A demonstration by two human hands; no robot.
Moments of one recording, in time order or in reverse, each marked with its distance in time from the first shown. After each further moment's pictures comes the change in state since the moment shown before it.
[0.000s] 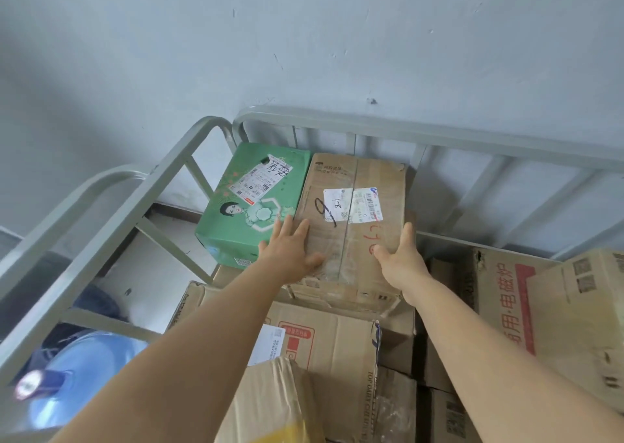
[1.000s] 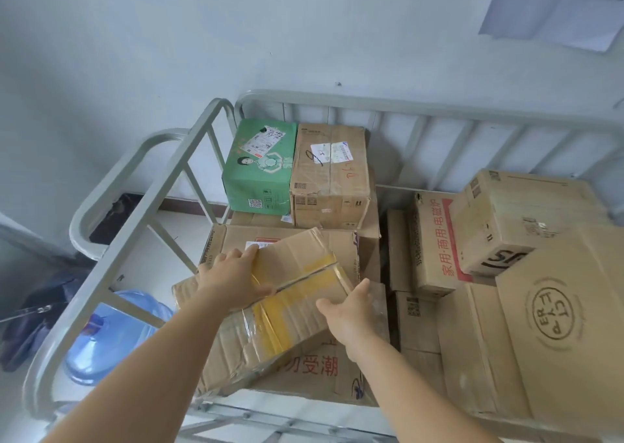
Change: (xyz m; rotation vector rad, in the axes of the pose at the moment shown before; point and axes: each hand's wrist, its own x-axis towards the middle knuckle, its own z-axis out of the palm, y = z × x) left_hand -0.262 -0.113 0.044 0.135 0.043 0.023; right_hand -0.346 0.056 0.091 0.029 0.039 0.194
